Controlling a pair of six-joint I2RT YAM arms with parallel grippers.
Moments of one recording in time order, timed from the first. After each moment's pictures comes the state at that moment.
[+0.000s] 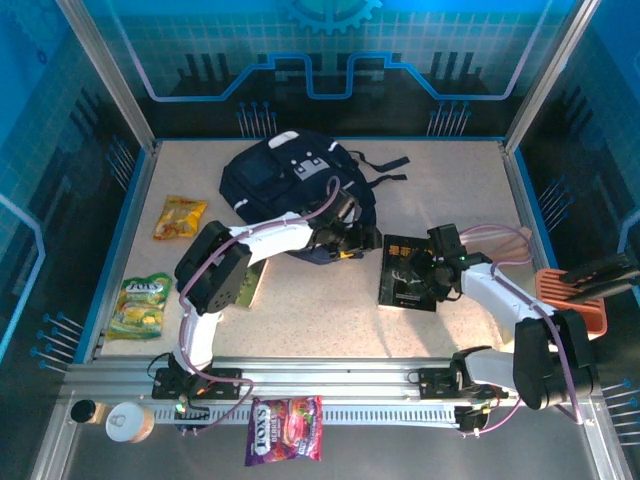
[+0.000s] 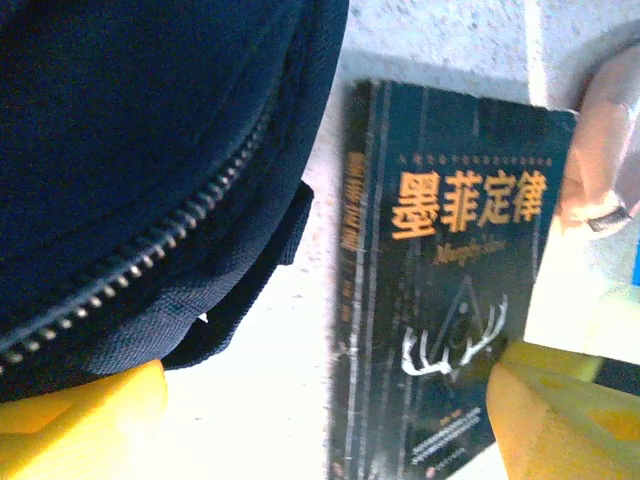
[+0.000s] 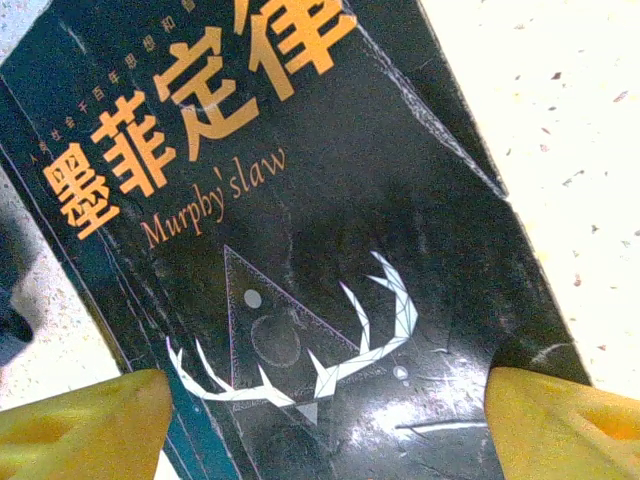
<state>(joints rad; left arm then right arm) -0.68 2.03 1.44 -0.36 0.34 -0.82 0.21 1.24 0.62 -0.53 -0.07 0.93</state>
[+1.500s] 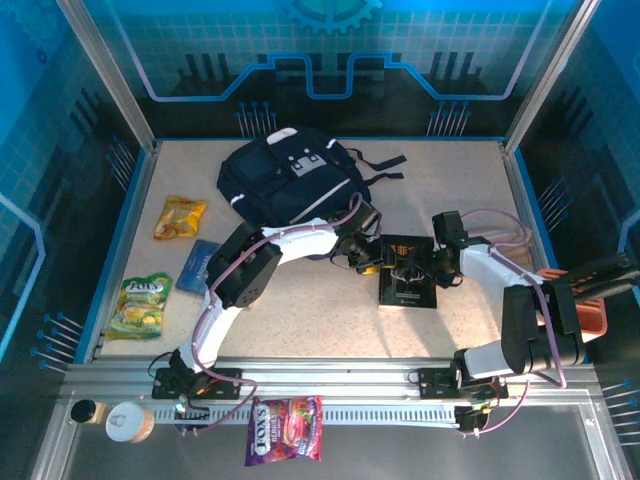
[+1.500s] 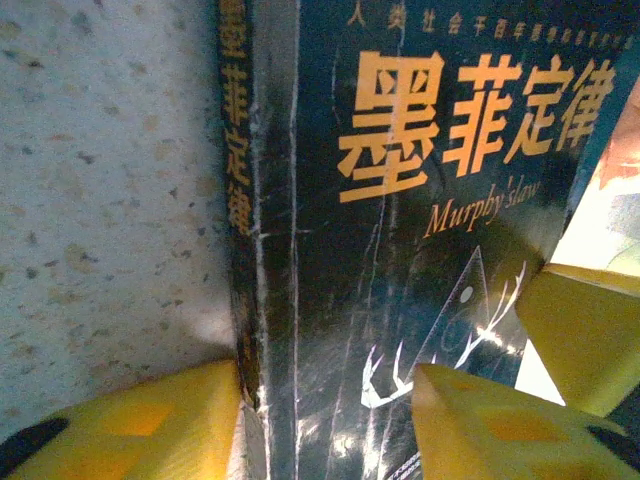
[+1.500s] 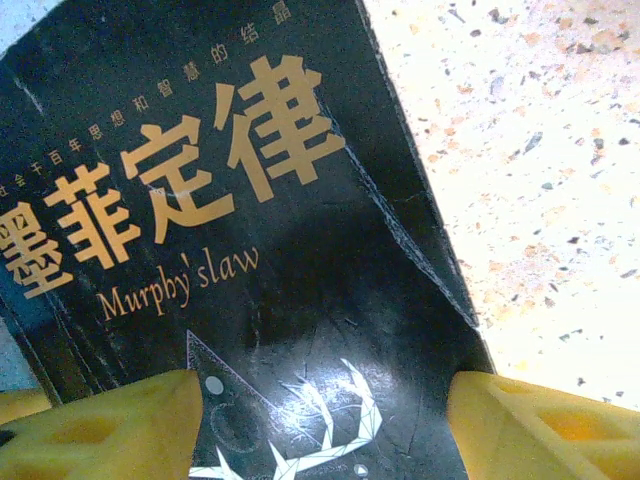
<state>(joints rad) -0.77 2.24 1.62 -0.41 0.48 -0.94 0.12 1.42 0.72 -0.53 -0.11 0.69</state>
